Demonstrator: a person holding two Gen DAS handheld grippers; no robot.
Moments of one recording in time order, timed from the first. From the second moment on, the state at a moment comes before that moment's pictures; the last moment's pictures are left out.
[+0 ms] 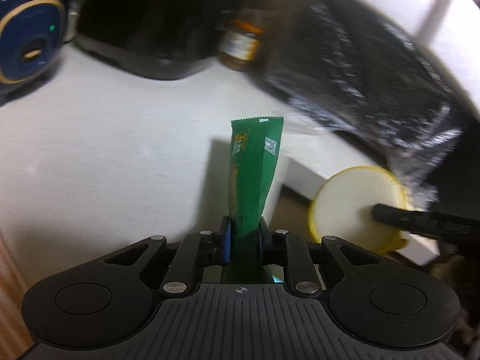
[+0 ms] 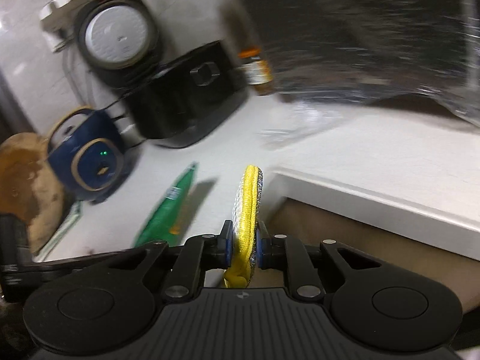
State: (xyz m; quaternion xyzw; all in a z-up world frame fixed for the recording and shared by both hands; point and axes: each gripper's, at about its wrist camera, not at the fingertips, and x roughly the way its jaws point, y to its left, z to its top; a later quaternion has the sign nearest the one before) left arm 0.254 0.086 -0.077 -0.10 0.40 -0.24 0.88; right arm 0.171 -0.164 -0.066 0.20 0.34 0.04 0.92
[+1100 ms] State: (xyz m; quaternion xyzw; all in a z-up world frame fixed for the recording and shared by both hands) left arm 0.279 -0.047 -0.492 -0.27 0.67 -0.04 0.69; right arm 0.092 -0.301 -0.298 0.24 0.51 0.02 0.83
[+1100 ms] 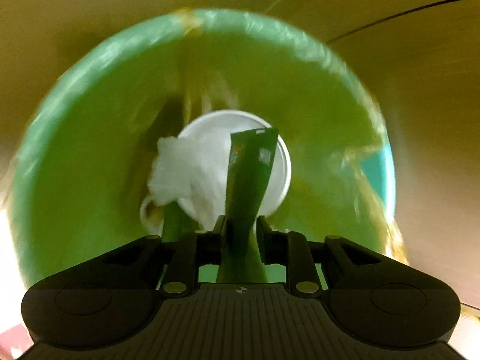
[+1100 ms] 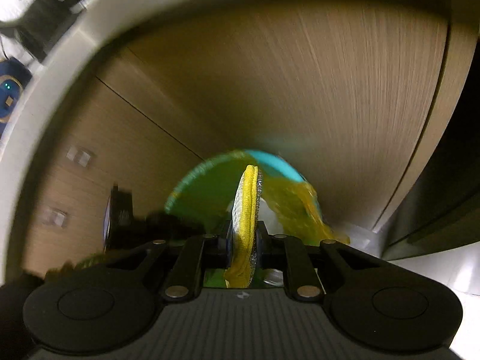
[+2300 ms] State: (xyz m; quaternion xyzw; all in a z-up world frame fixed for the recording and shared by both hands) left arm 0.204 0.006 -0.359 -0.18 0.60 -0.14 0.76; right arm 0.197 -0.193 -0.413 0.17 0.61 0.00 0.77
